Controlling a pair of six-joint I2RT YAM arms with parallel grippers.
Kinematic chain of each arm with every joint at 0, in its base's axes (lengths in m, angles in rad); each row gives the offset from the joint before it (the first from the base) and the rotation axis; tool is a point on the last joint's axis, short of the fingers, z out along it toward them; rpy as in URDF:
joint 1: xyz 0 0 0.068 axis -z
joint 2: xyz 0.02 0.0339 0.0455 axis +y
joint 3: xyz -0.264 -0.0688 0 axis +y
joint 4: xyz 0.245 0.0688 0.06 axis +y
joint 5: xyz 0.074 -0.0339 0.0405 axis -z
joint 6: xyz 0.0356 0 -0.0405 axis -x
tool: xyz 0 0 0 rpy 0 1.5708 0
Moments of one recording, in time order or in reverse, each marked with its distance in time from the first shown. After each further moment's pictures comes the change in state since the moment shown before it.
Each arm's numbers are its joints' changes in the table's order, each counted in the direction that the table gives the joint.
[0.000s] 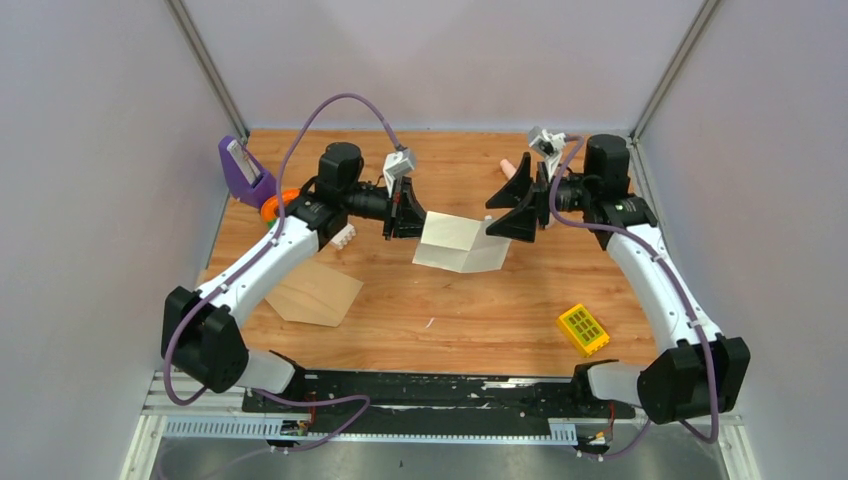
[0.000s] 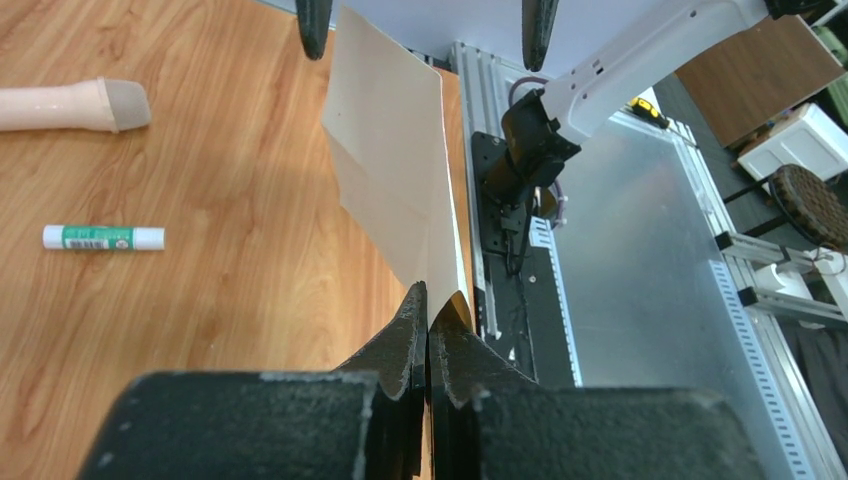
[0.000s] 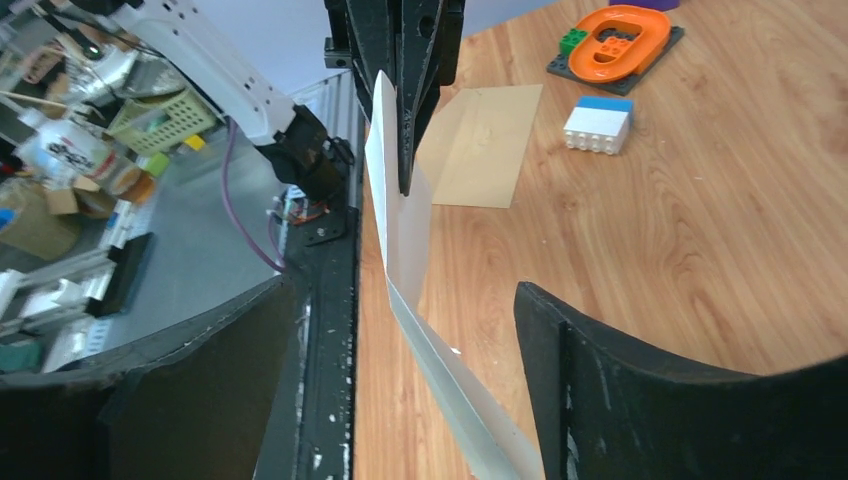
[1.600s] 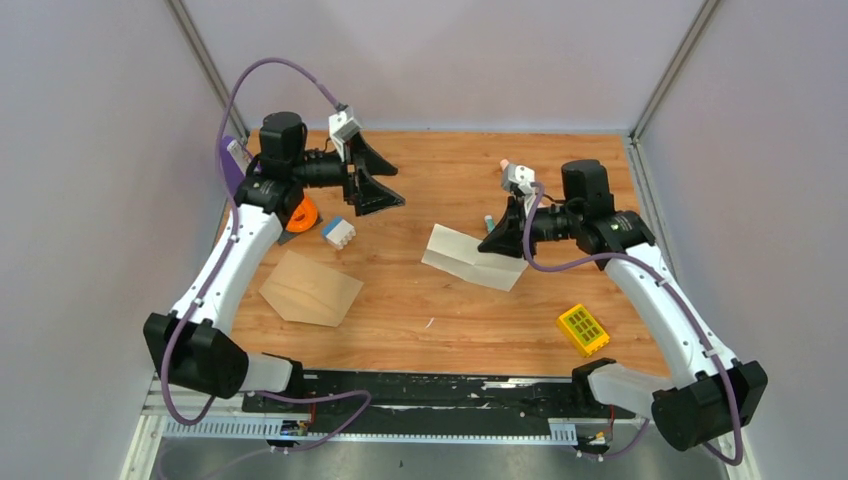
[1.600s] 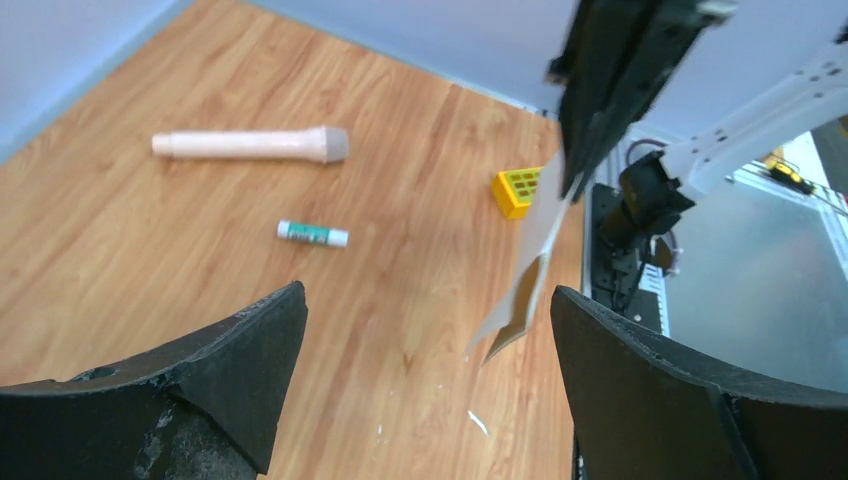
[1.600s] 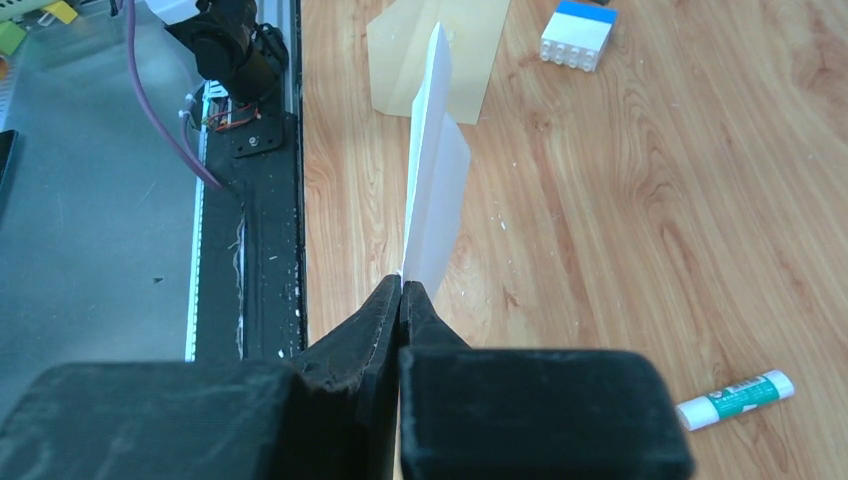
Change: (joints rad) left arm -0.237 -0.046 -0.143 0.171 -0.055 -0.116; right arm -0.169 -0.126 0.017 0.389 0.308 0.426
